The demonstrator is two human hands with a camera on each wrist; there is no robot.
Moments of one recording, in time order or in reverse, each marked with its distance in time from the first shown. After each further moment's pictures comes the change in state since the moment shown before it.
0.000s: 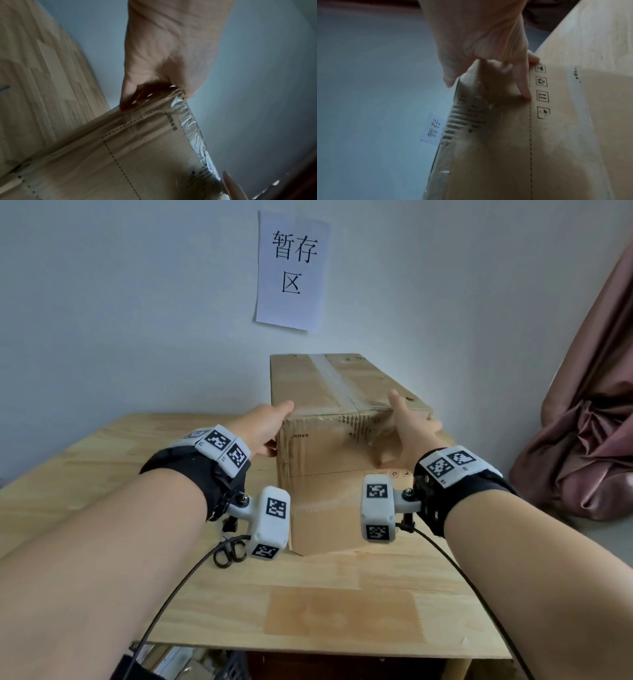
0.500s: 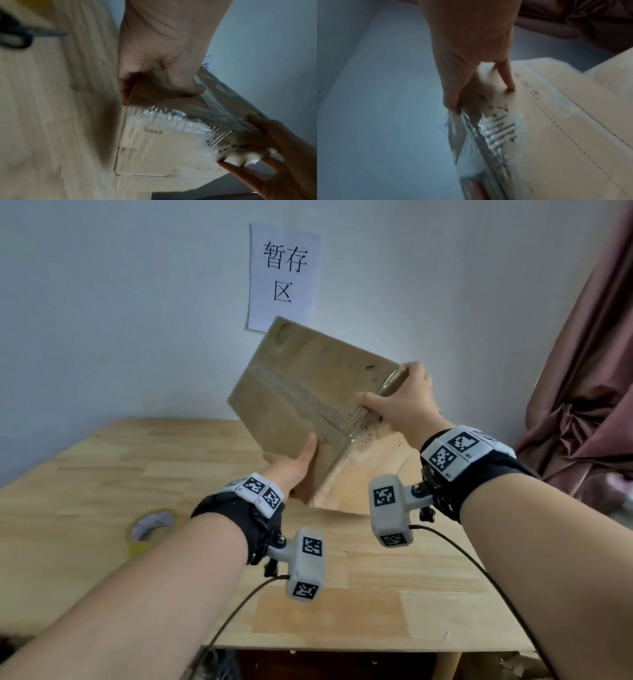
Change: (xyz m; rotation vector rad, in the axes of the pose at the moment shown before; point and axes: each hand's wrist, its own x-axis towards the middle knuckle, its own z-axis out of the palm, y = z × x) left_hand -0.016 -0.037 0.073 -0.102 0.099 -0.189; right_hand -0.024 -0.033 -0.022 -0.497 -0.019 -0.639
